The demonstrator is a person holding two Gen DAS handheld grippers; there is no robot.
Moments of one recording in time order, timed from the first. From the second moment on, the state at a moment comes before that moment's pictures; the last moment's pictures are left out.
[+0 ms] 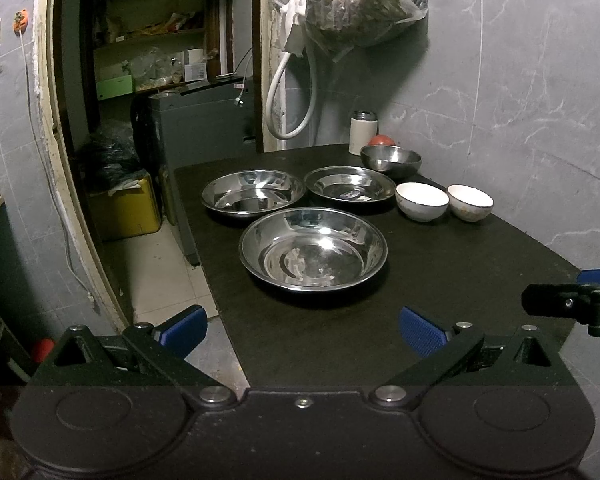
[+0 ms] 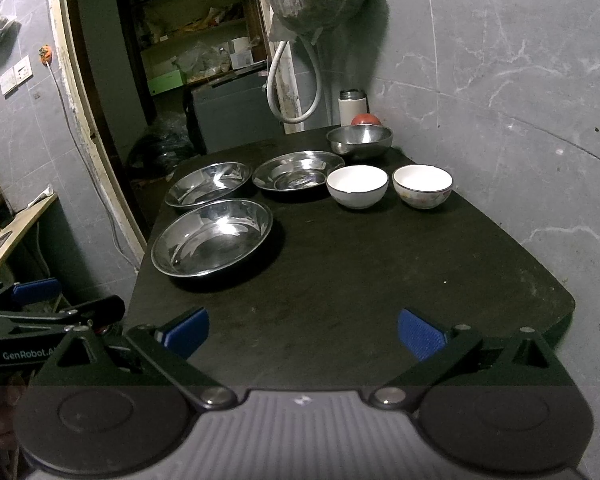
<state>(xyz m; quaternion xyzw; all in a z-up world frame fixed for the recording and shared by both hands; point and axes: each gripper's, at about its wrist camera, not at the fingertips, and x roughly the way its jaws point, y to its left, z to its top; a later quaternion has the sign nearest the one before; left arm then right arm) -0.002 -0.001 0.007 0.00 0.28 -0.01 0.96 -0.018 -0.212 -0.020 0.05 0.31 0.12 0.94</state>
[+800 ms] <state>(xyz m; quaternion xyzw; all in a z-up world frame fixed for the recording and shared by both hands) 0.006 0.005 0.003 0.00 0.30 -0.01 0.95 -0.014 -0.215 -0.022 0.05 0.32 0.12 0.94</state>
